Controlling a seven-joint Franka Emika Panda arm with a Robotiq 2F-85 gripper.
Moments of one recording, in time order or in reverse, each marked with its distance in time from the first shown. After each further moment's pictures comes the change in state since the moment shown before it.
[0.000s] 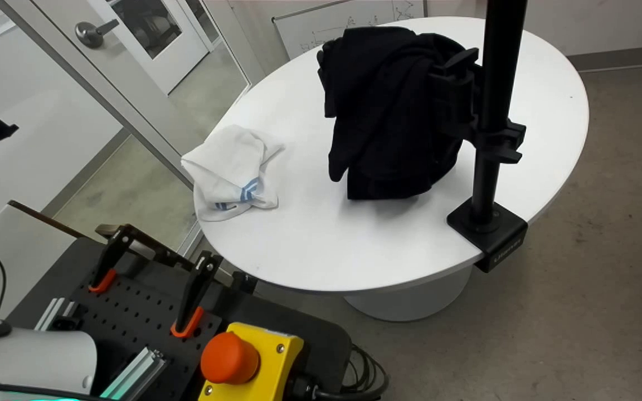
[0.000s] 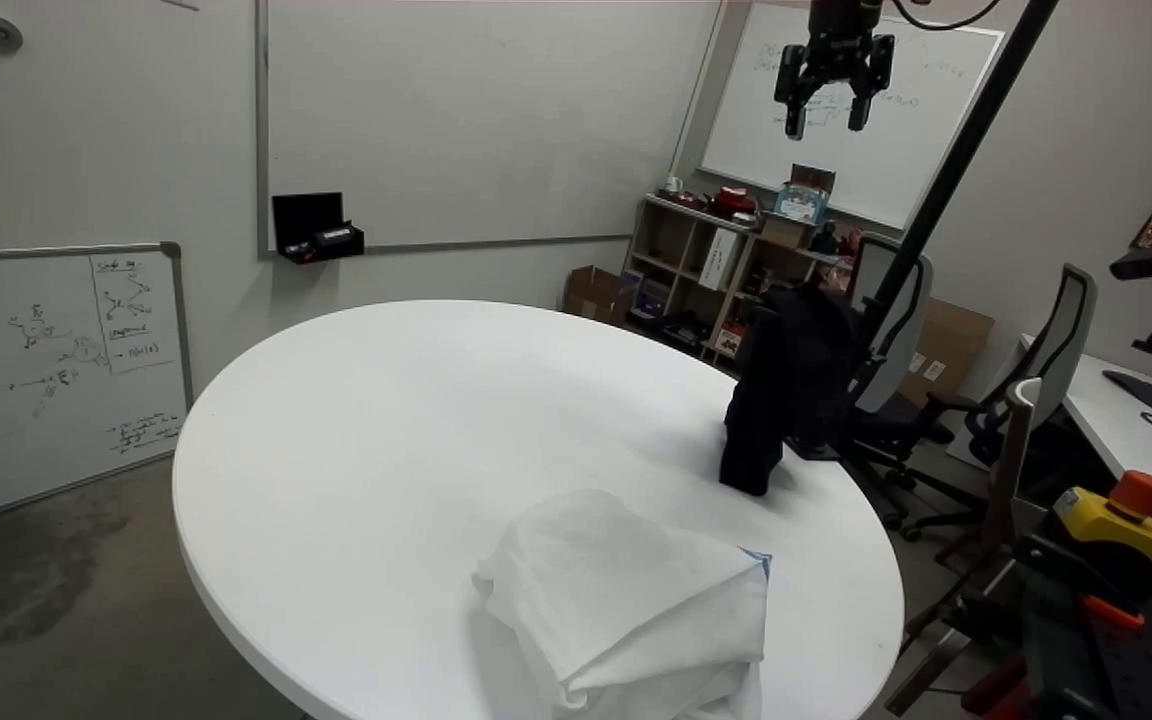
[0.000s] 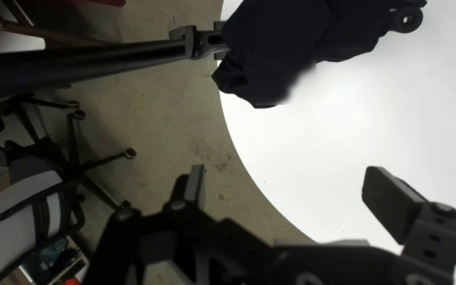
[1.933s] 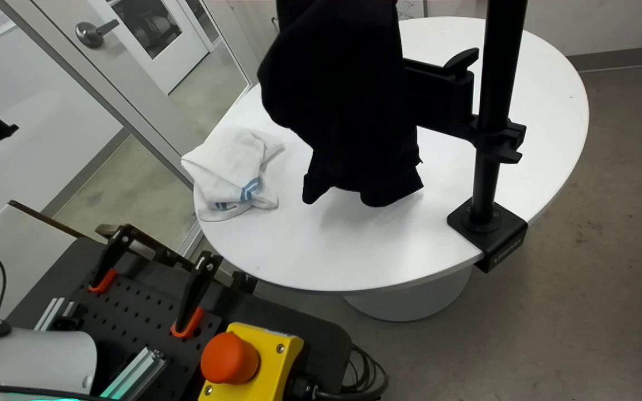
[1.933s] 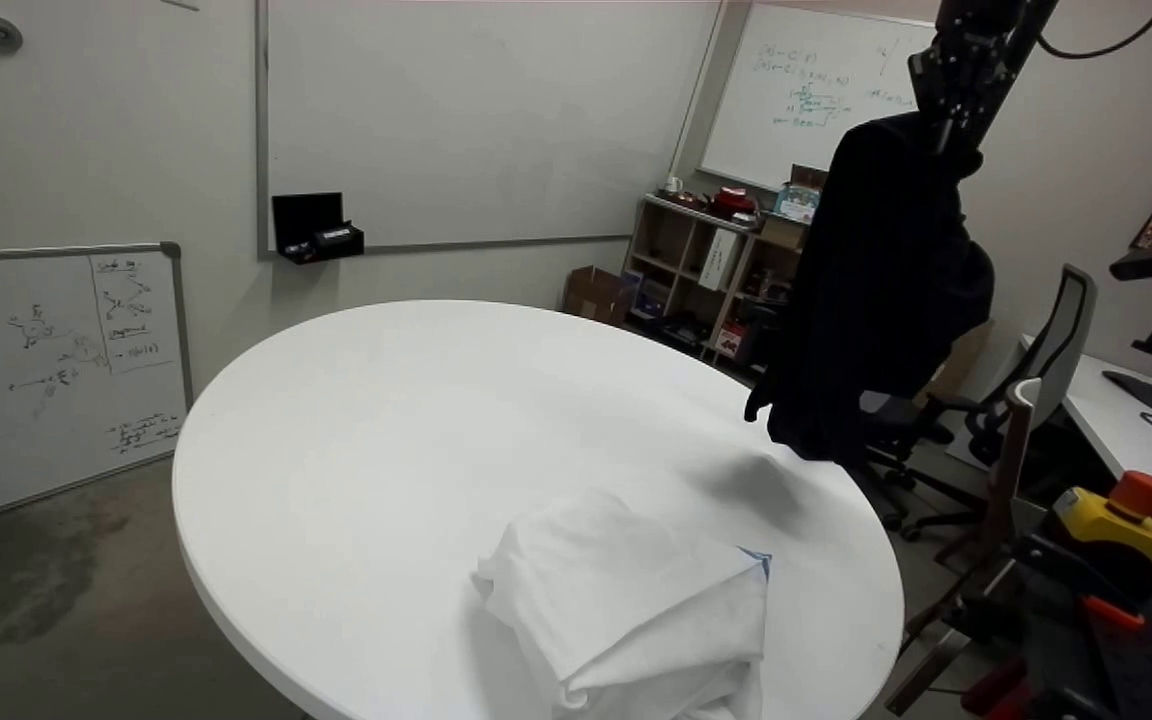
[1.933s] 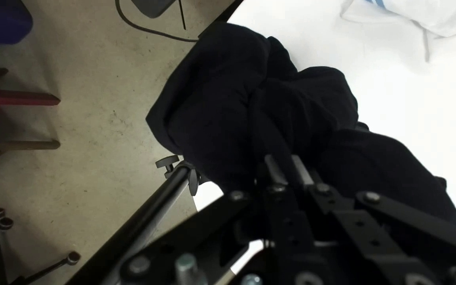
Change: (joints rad) arm -0.115 -0.297 -0.020 -0.297 0.238 -0.105 -0.123
